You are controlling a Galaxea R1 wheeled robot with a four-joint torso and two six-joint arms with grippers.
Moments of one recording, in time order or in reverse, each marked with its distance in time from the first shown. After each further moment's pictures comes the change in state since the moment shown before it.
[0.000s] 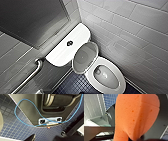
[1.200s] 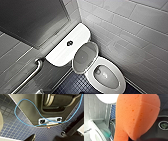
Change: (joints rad) left arm 0.000 0.000 0.000 0.000 0.000 0.000; right arm 0.248 -0.164 0.333 0.710 -0.123 -0.899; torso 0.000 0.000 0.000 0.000
